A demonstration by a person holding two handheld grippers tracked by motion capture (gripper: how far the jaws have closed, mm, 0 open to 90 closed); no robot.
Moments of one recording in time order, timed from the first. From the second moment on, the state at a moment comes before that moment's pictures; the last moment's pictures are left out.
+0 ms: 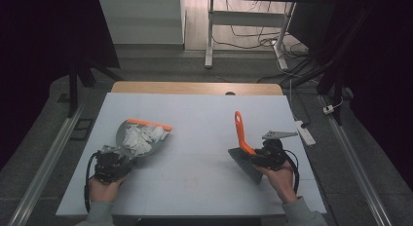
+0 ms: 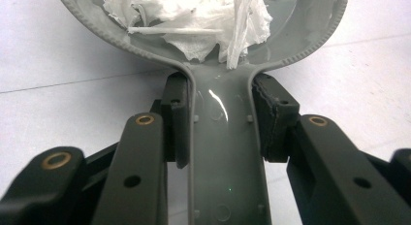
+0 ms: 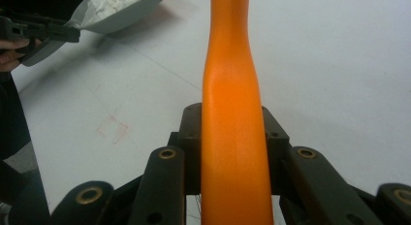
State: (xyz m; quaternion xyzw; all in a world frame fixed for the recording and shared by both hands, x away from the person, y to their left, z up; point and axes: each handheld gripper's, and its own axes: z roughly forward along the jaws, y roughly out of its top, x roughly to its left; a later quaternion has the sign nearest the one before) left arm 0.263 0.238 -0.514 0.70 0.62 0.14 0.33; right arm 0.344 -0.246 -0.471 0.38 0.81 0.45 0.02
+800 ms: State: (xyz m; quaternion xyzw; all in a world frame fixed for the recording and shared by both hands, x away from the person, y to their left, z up) left arm 0.276 0.225 -0.528 0.68 0.66 0.16 0.30; right arm 0.348 -0.248 -0.491 0.40 0.82 0.42 -0.01
